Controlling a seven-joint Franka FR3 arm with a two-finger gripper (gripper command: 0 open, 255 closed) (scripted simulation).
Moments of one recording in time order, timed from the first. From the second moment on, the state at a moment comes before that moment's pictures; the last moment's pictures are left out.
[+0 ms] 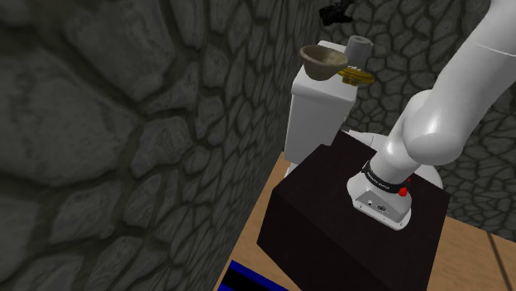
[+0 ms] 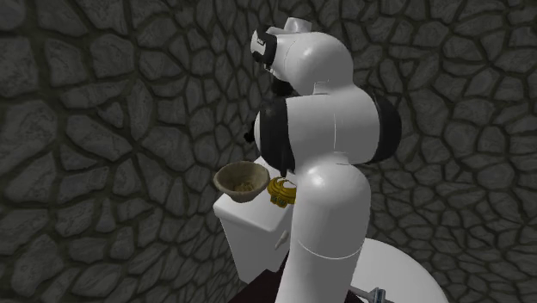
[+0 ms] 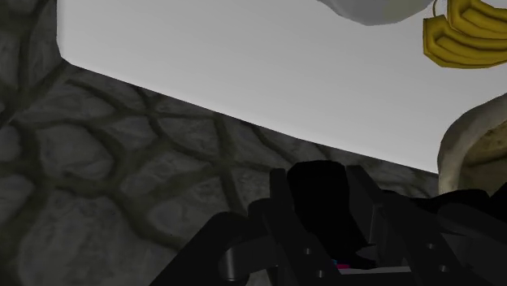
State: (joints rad) arm 0.25 0.01 -0.96 -1.64 0.23 1.68 -1.43
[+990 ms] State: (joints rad) arm 0.20 -0.61 -0.56 -2.19 -0.13 1.77 -0.97
